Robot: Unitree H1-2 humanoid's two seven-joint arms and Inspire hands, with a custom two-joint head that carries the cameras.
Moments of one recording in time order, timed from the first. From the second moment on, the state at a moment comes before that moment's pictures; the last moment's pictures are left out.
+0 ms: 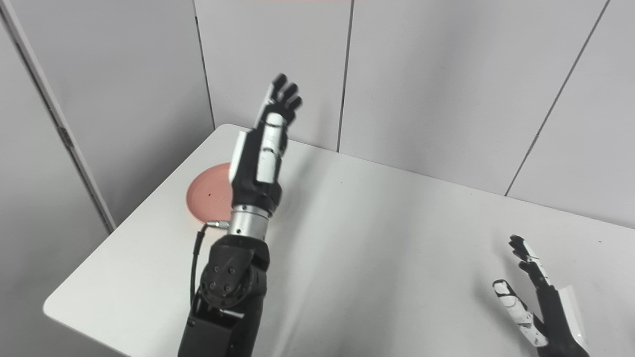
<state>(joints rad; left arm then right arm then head) -0.37 -0.17 0.09 -0.37 0.10 0.16 0.17 -0.23 -0.34 0.09 0.28 -0.26 -0.37 -0.03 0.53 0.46</state>
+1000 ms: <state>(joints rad) -0.44 0.00 0.36 -0.33 0.05 0.18 0.35 -0.23 -0.37 0.06 0.30 -0.22 -0.37 0.02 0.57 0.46</state>
